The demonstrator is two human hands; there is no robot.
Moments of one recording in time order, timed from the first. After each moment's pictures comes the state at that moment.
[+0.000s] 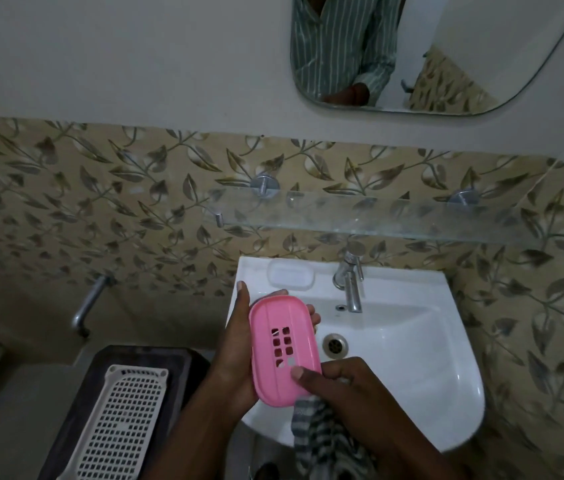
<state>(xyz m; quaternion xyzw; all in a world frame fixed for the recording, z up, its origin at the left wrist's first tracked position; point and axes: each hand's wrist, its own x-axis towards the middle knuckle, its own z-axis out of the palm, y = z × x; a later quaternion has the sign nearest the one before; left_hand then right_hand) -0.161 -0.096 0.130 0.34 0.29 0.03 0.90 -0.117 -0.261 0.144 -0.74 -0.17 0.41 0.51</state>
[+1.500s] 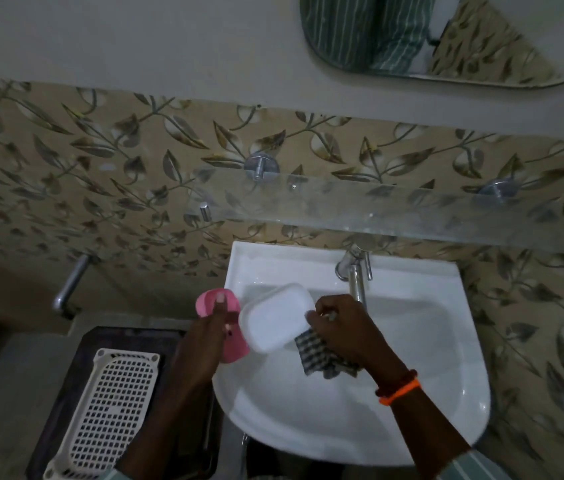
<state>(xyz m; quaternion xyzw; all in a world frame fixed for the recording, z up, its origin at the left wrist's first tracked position) -0.144 -0.025 0.049 0.69 0.46 0.01 0.56 0.013 -0.210 0.053 -0.87 -0.25 0.21 0.36</state>
